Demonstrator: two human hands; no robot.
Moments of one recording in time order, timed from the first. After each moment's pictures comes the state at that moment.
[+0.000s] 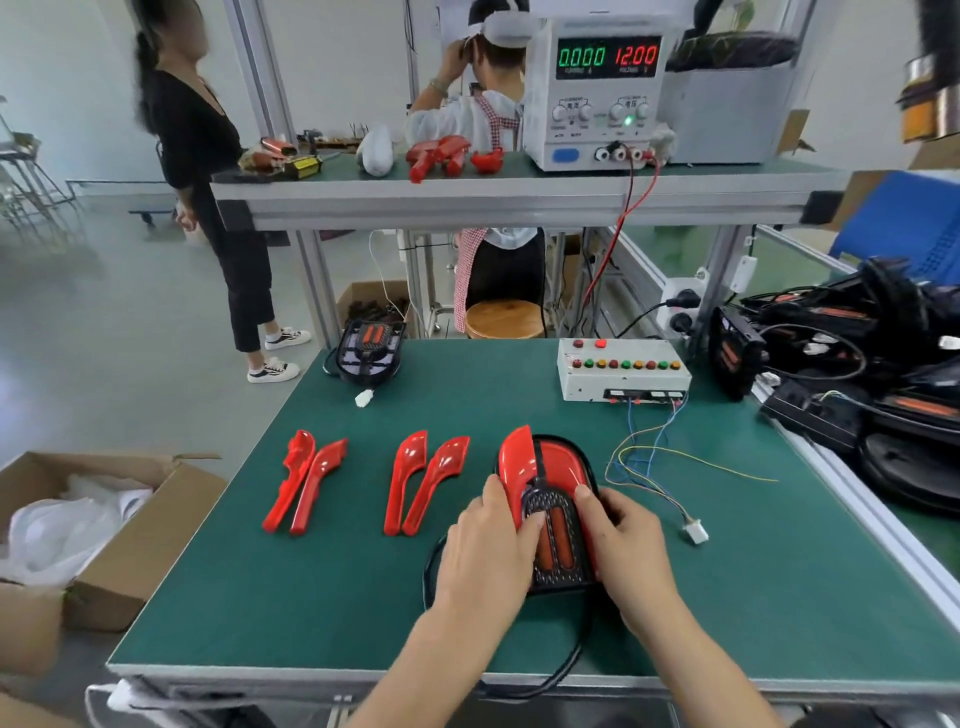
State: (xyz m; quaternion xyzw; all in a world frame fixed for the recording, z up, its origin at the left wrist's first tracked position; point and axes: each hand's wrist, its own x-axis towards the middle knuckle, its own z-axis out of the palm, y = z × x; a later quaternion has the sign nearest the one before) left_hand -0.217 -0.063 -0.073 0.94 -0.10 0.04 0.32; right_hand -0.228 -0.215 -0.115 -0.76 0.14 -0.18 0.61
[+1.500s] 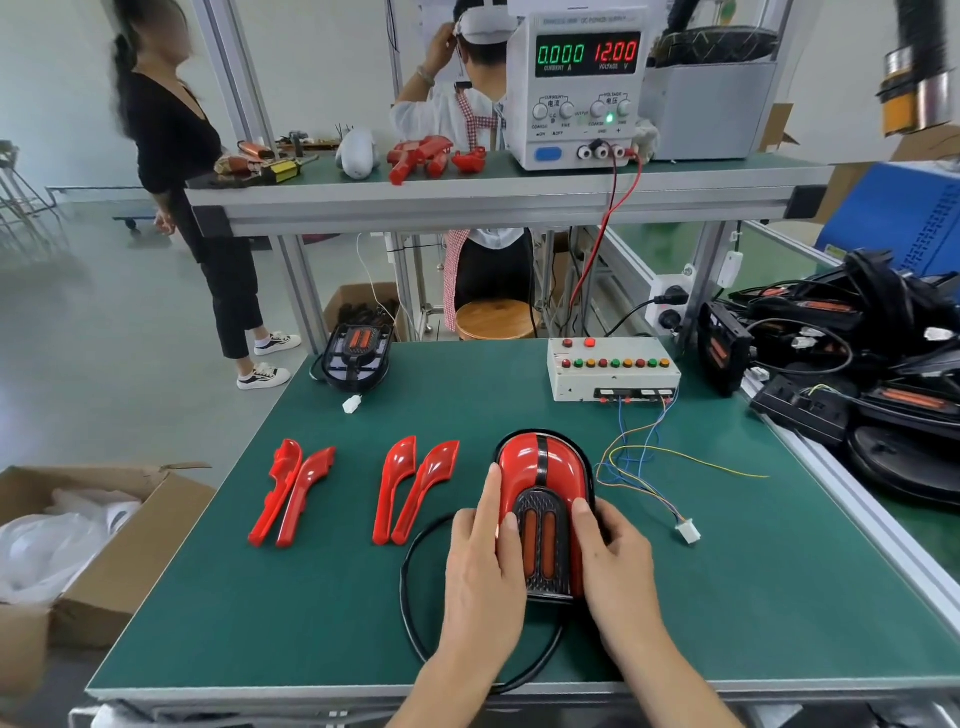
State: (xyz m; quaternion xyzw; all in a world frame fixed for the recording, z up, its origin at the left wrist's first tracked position) left_hand -0.195 -0.037 -0.148 0.78 -0.09 -0.04 0.61; right_hand -0.239 -0.201 -0.120 -0.68 0.18 -0.20 0.68
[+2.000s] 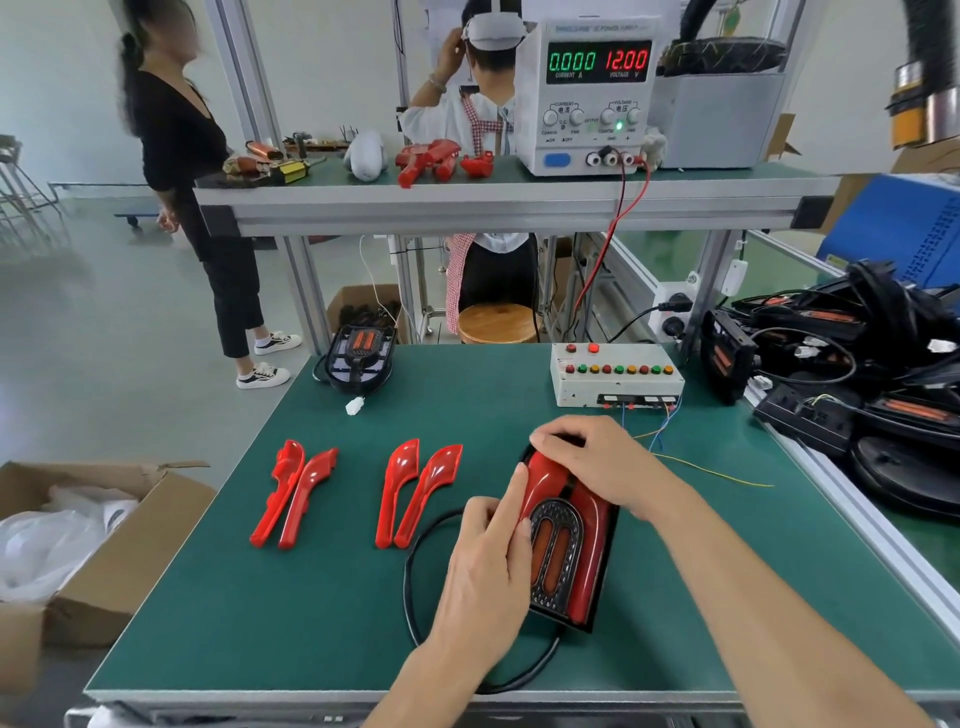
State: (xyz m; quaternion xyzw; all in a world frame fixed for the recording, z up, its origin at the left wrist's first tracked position) left_hand -0.220 -0.060 -0.107 0.84 -0.23 0.14 0.47; right_hand -0.166 -0.242 -0.031 -0.89 0.02 0.00 0.45
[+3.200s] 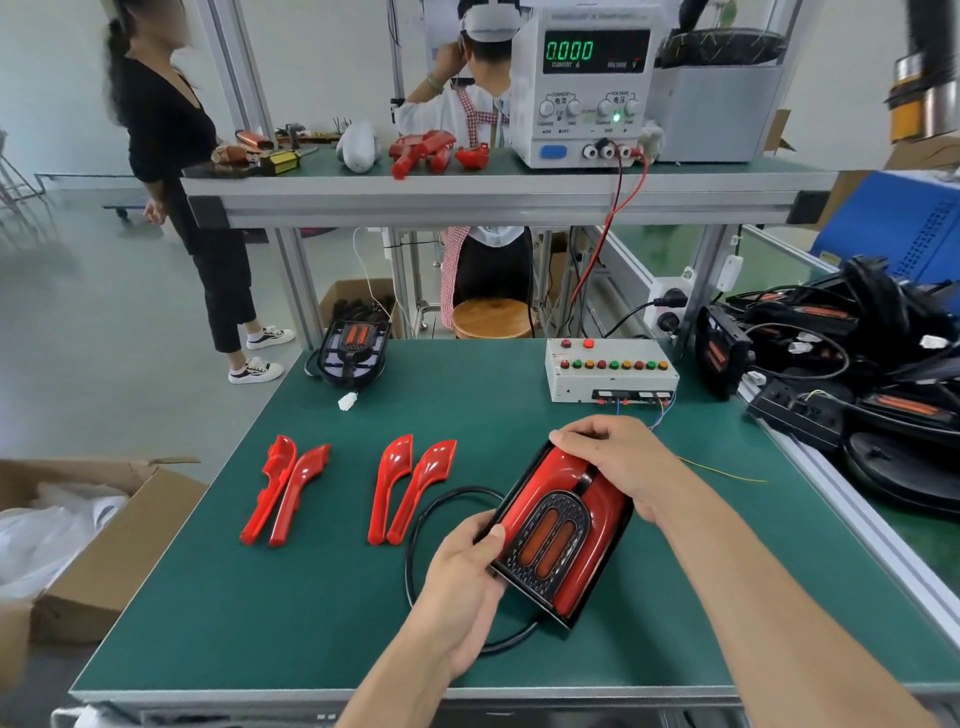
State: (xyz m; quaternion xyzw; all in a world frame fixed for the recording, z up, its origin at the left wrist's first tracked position) left_hand -0.212 -0.049 -0.107 0.54 0.02 -0.23 0.81; right_hand -0.169 -0.256 -0.038 -0.76 0.13 0.01 0.63
